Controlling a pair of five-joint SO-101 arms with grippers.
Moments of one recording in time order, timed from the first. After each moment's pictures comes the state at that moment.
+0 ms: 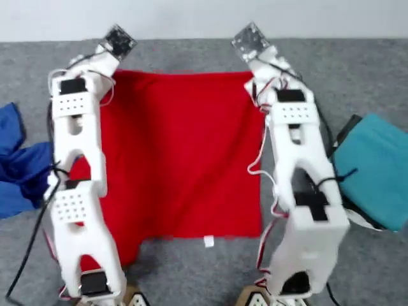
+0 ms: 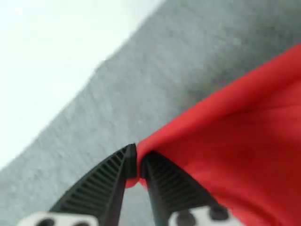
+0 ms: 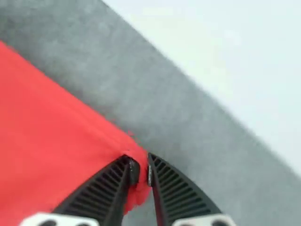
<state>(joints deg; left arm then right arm) -12.7 49.2 -46.4 53.1 -39.9 -5.2 26.3 -17.4 33.7 38.3</state>
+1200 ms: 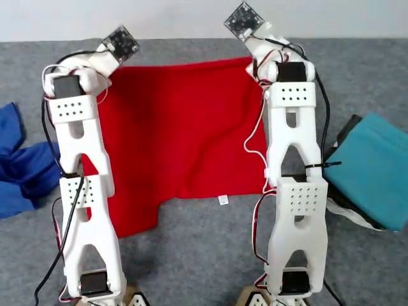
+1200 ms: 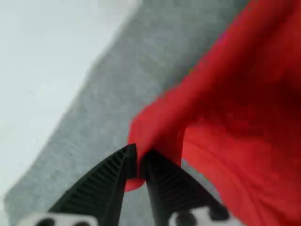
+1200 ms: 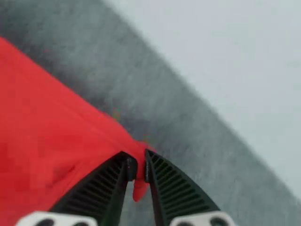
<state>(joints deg) -12.9 66.5 -93.1 91.2 -51.6 -5.1 48.9 -66.8 68.9 42.7</state>
